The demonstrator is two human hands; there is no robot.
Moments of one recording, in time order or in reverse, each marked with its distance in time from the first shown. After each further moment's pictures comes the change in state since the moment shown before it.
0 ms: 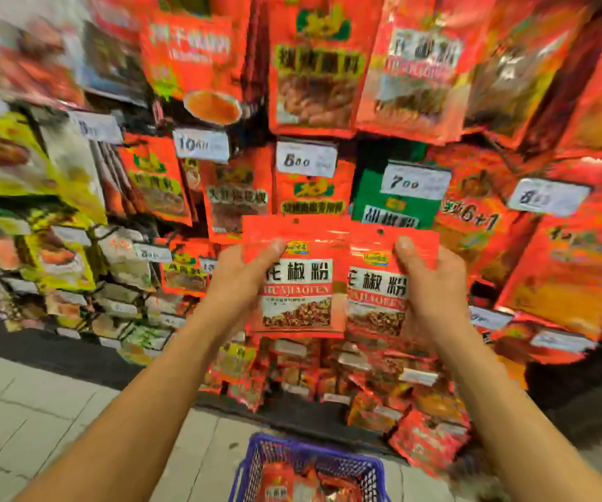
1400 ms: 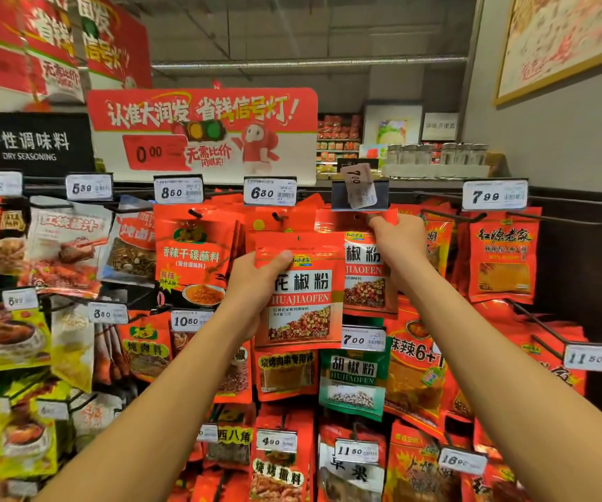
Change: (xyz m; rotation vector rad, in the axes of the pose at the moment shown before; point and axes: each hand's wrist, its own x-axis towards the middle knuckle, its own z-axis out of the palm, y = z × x) left_hand 0.062 0.197 0.091 0.075 -0.078 0.340; right_hand 0.155 -0.220 0.001 -0.120 0.238 -0.187
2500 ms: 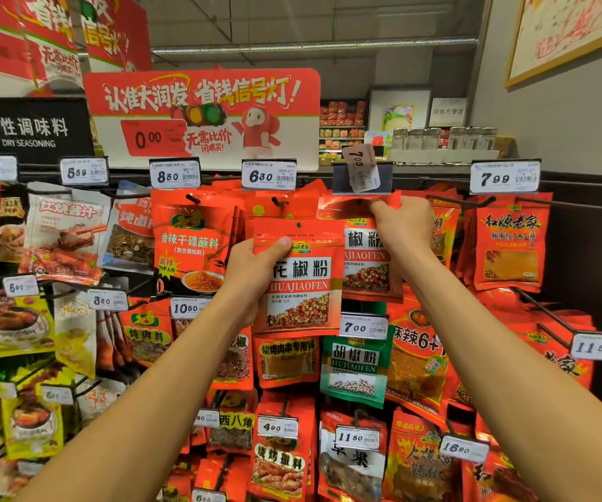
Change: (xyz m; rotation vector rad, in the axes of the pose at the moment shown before) left_hand 0.003 -0.005 0.000 -0.026 0.005 0.013; right_hand 0.007 0.006 0.003 -0.175 0.108 -0.167
